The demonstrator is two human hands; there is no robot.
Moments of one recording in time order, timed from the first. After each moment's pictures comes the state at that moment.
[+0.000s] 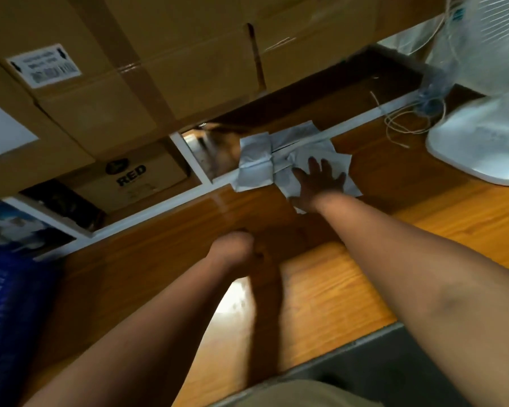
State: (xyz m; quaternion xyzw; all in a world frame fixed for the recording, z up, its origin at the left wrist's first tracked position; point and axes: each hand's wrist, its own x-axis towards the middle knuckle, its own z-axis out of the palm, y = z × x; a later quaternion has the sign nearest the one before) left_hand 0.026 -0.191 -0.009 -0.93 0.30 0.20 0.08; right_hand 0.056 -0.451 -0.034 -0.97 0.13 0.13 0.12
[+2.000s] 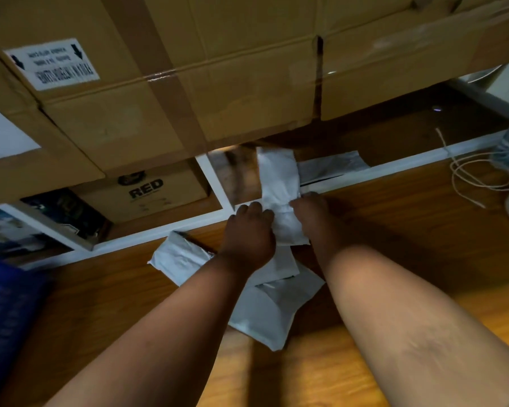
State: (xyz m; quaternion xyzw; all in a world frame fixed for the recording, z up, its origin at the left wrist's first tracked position) left_hand 0.152 -0.205 -0.012 -0.96 0.28 -0.07 -0.02; right_hand 0.206 -0.388 -0.058 -0.86 0.24 0.06 0.44
